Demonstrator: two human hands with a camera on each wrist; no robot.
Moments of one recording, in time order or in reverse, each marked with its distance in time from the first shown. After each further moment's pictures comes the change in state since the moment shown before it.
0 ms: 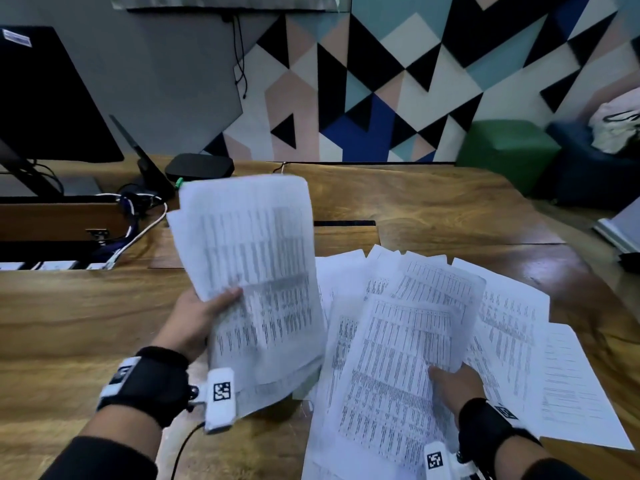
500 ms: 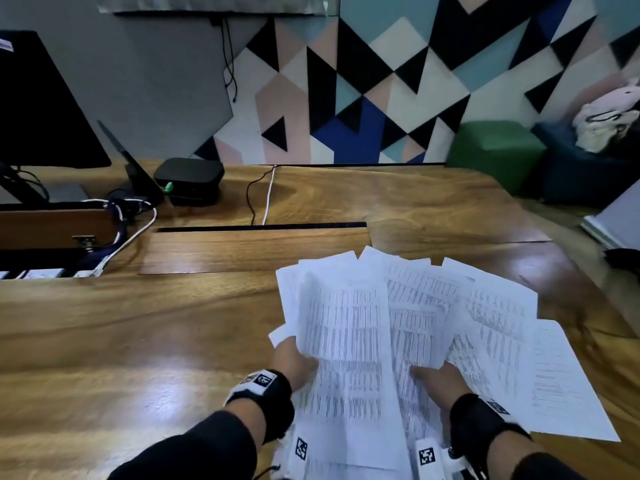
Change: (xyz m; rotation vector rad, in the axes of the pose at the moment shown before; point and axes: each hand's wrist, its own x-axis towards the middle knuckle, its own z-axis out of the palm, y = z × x) left_hand 0.009 -0.135 0.102 0.702 -0.100 -0.192; right_hand -0.016 -0.016 0.000 0.056 -0.167 0.074
